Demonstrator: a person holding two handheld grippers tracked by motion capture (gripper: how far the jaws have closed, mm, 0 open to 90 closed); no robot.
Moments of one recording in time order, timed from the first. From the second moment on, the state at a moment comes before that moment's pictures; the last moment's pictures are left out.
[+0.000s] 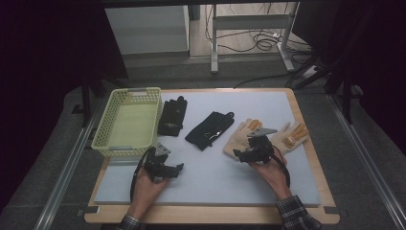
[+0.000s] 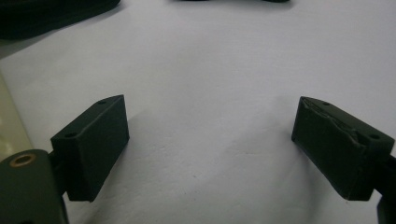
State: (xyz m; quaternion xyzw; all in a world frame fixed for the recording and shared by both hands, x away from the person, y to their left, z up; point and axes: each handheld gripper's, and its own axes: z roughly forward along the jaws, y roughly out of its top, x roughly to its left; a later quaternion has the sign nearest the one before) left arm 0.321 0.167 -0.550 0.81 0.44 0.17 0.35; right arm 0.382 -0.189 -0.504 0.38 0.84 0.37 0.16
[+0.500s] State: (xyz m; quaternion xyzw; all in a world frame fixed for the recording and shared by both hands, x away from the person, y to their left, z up) left arm 0.321 0.167 -0.550 0.81 0.44 0.17 0.35; right arm 0.413 -0.146 -0.504 0.36 0.85 0.36 0.16
